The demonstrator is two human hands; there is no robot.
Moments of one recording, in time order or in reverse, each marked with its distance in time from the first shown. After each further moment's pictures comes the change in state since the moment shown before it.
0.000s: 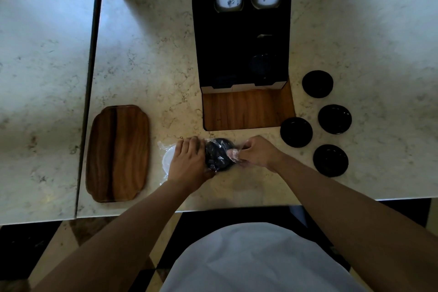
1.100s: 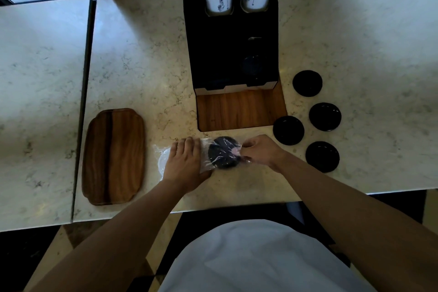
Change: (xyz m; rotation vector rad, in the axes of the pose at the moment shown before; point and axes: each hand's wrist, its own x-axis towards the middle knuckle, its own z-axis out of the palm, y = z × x) left_hand 0.000 0.001 0.005 0.038 0.012 0.008; right_hand -0.008 0.016 -0.014 0.093 0.112 -0.026
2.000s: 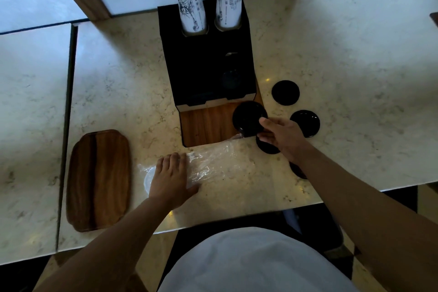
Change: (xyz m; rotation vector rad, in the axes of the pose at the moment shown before) left_hand 0.005 0.000 -0.002 -0.017 -0.001 0.014; right_hand -0.010 -0.006 -0.097 0.623 0.315 -0.088
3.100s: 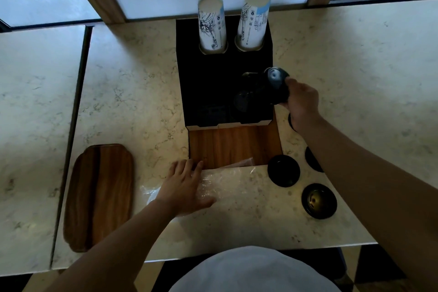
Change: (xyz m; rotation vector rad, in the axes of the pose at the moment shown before) left_hand 0.056 -0.007 -0.019 -0.010 -0.095 0.093; right_hand 0.114 -0.120 0.046 0.023 0.313 -0.195
